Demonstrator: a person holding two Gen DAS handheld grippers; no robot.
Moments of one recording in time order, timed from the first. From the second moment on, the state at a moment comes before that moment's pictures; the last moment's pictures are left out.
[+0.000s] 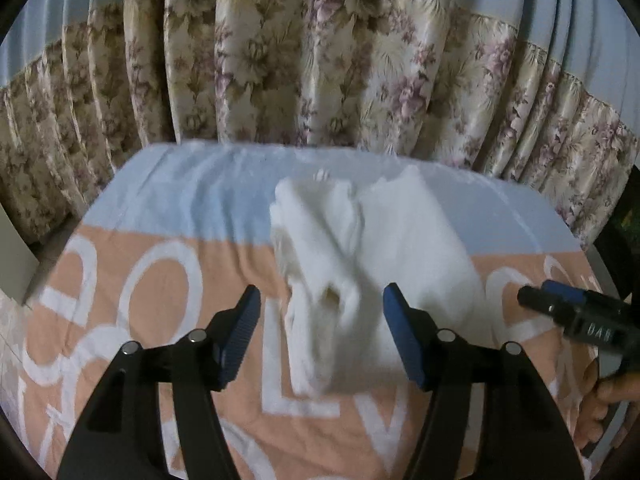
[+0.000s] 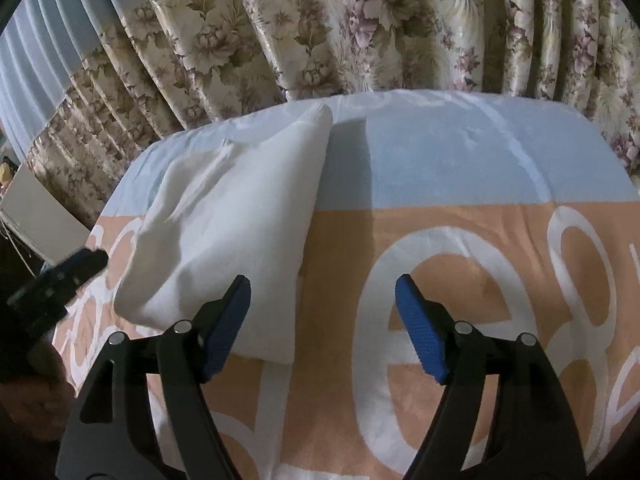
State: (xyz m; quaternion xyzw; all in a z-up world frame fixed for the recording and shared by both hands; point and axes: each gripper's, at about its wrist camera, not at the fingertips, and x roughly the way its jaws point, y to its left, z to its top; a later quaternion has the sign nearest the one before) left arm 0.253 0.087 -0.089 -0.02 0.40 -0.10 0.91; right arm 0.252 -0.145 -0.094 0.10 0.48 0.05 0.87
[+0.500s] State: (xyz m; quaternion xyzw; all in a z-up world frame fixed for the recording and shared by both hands) left arm 0.308 0.087 -0.160 0.05 0.45 -0.06 0.89; right arm 0.304 -0.120 -0.114 0.06 0.48 0.05 0.87
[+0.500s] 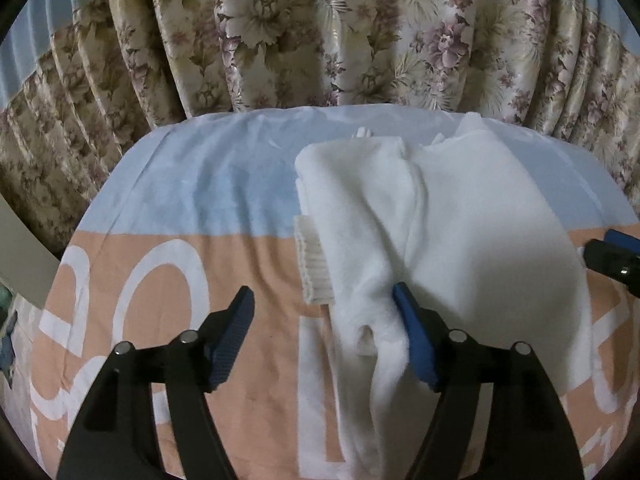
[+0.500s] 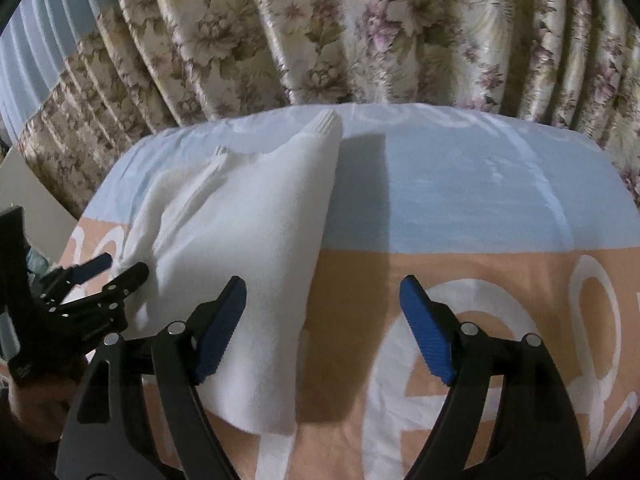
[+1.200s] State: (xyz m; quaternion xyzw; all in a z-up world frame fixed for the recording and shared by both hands) left arm 0.318 0.093 -0.127 -0.02 0.43 -0.09 0.90; right arm 0.320 -0.119 -0.111 0.04 0.46 0.03 0.88
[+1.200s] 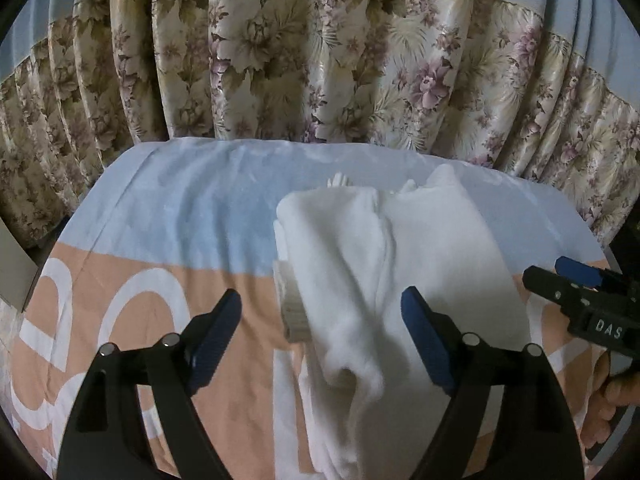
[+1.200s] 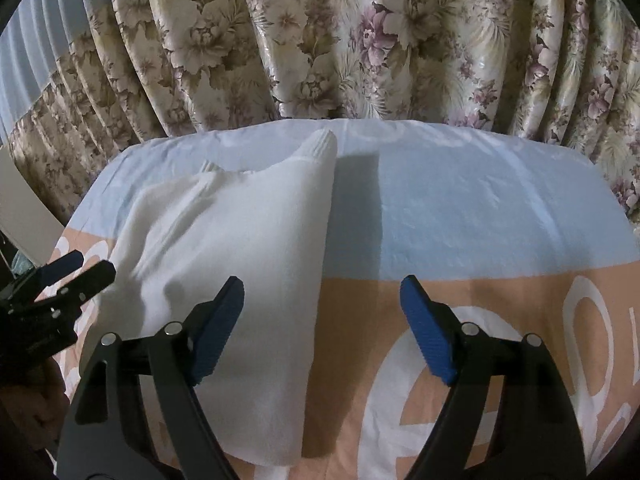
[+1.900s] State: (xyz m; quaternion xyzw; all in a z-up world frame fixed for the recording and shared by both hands) left arm 0.339 0.098 -0.154 -0.03 0.46 -0.07 0.88; right arm 0.345 -0.100 -0.122 0.03 0.47 0.03 0.88
